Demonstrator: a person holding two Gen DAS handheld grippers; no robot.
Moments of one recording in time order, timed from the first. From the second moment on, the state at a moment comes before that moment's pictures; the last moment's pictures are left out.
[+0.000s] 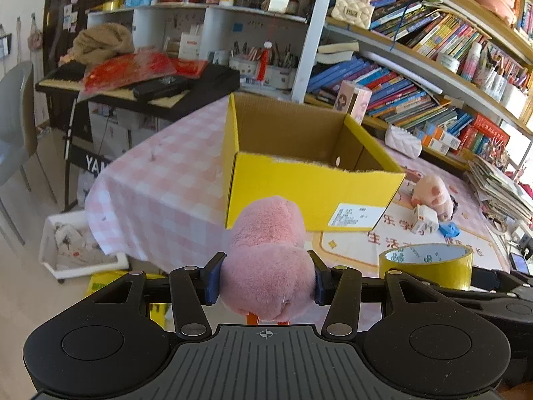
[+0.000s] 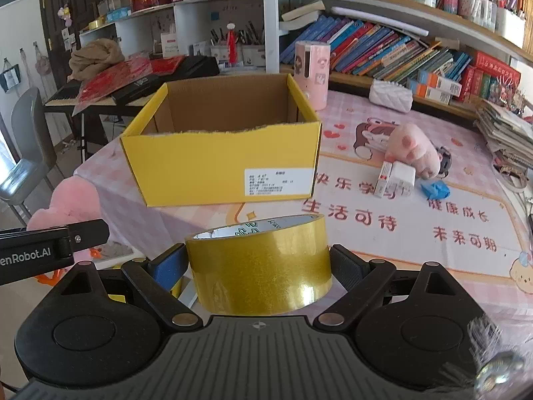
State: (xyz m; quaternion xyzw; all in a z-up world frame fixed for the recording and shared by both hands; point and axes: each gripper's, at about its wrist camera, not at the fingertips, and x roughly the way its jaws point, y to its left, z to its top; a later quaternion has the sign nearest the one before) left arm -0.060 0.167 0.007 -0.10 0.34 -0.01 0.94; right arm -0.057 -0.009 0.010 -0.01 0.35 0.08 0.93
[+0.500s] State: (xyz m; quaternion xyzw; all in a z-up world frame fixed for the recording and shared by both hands) left arm -0.019 0.158 0.049 -0.08 0.27 -0.03 0.96; right arm -0.014 -0.018 0.074 -0.01 0.21 0.06 0.97
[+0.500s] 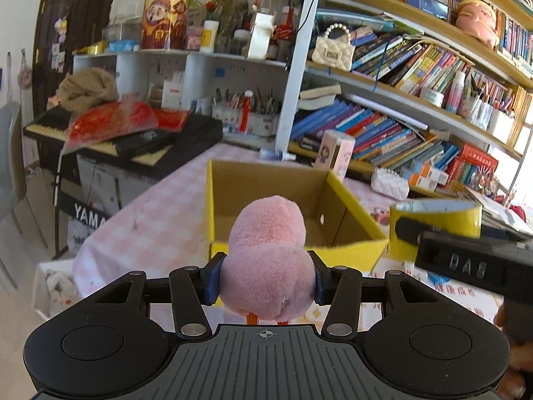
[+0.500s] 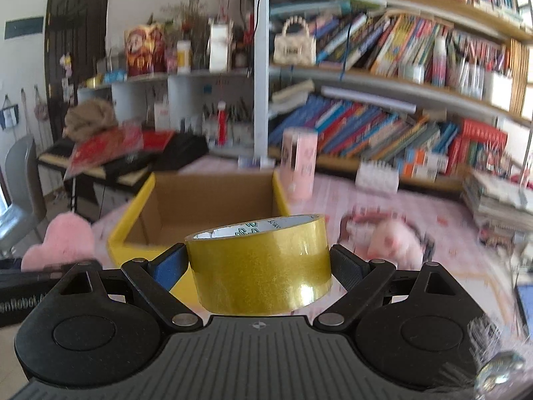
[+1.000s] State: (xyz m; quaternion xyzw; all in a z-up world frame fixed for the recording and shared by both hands) left arm 0.066 0.132 0.046 -0.08 0.27 -0.01 0.96; right arm 0.091 -0.038 0.089 -0.02 0.20 0.09 0.98
